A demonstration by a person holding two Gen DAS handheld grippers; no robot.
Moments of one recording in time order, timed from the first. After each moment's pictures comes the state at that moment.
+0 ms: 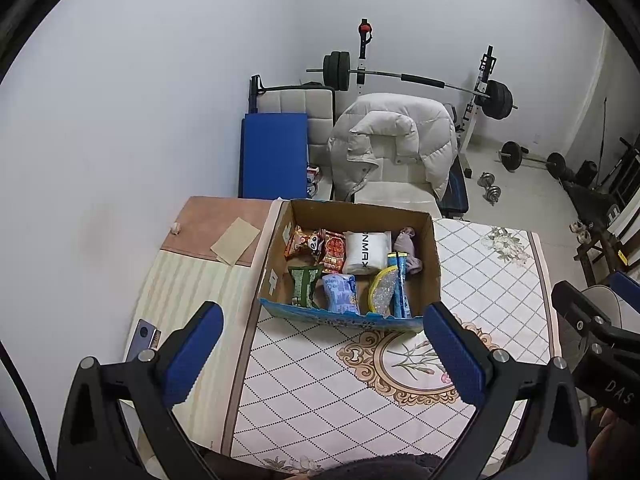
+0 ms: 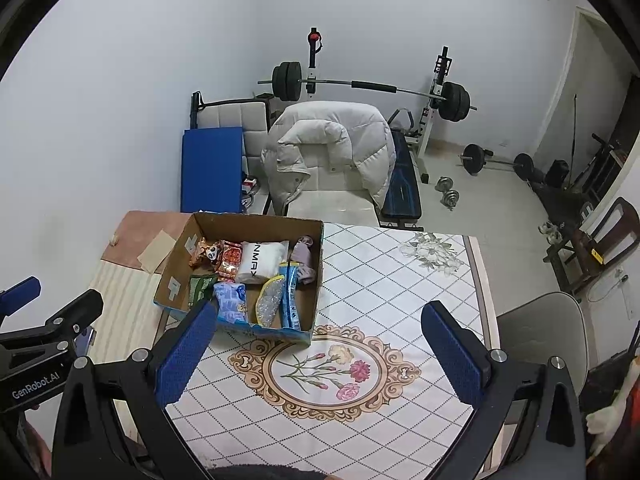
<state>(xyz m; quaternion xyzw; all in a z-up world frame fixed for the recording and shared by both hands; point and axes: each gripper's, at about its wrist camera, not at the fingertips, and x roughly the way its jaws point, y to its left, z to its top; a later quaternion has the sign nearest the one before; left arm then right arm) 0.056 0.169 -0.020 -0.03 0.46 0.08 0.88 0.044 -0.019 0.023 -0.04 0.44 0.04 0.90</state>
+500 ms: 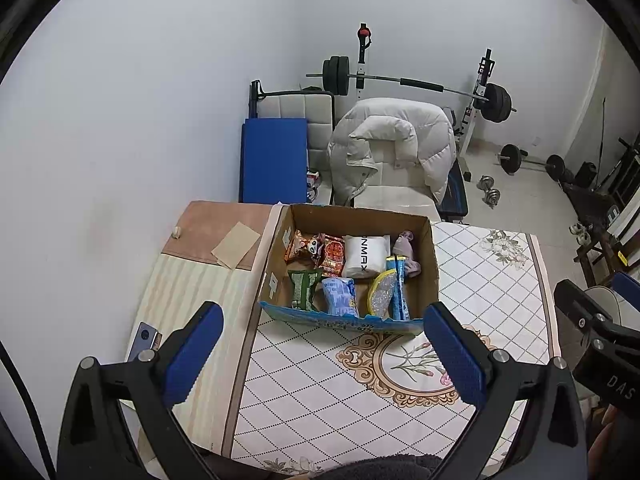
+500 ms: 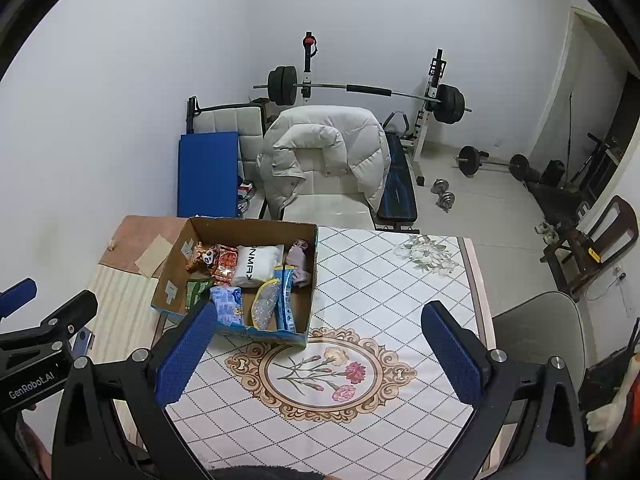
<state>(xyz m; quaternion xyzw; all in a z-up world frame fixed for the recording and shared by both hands) 0.054 0.164 -0.015 -0.03 0.46 0.08 0.89 0.042 -0.027 0.030 -0.03 0.43 0.03 0.90</state>
